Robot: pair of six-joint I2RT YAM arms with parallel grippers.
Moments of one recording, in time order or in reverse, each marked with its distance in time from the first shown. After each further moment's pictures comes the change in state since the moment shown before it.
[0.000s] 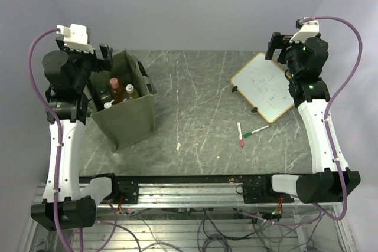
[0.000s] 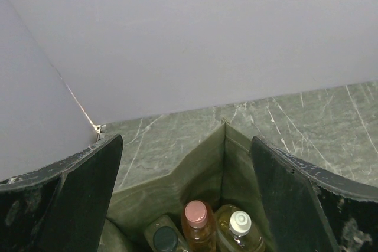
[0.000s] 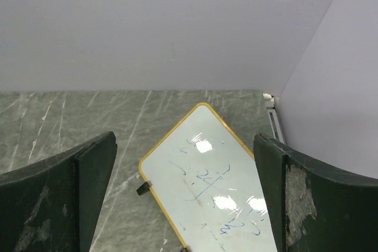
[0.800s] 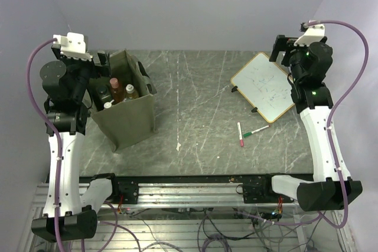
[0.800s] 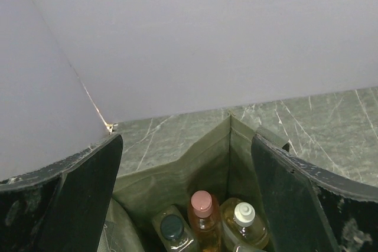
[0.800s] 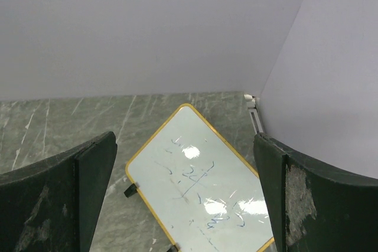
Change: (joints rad) left arm 0.000 -0.097 -0.058 -0.002 -0.051 0.010; right arm 0.000 -0.058 -0.026 0.002 0.065 -0.022
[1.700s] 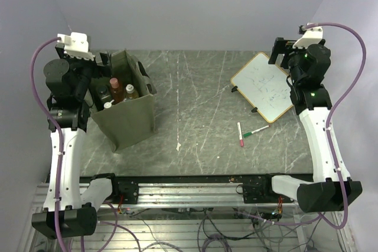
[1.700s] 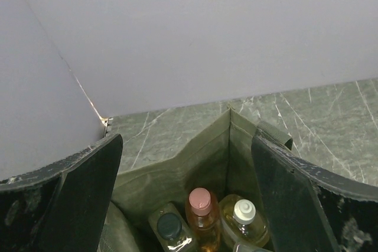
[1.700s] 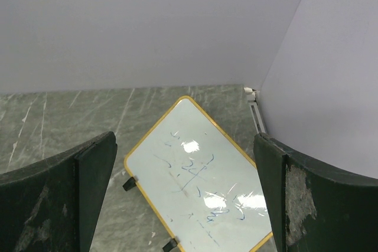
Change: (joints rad) left arm 0.000 0.021 -0.024 0.014 0.018 0.003; right arm 0.000 -0.020 -0.040 0.000 0.005 0.000
